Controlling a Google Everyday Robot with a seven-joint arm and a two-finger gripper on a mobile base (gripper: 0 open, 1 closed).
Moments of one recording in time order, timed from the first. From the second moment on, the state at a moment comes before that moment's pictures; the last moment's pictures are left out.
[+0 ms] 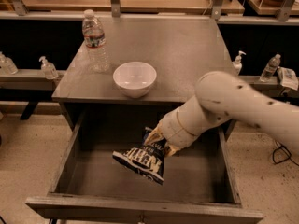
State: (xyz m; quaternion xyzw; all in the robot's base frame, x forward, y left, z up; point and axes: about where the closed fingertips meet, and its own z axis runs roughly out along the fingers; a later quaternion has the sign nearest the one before) arm 0.465 -0.019 0.726 -0.91 0.30 0.06 0.29
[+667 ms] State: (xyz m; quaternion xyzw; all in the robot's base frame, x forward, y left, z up) arm 0.475 -0.090 0.881 -0.90 0.35 -0.08 0.24
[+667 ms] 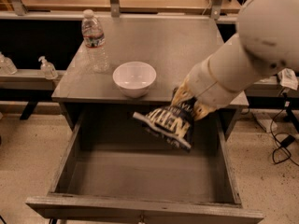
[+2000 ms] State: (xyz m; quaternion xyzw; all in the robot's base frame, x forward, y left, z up) arm 0.530 -0.132 0.902 -0.90 0.33 -0.15 0.25
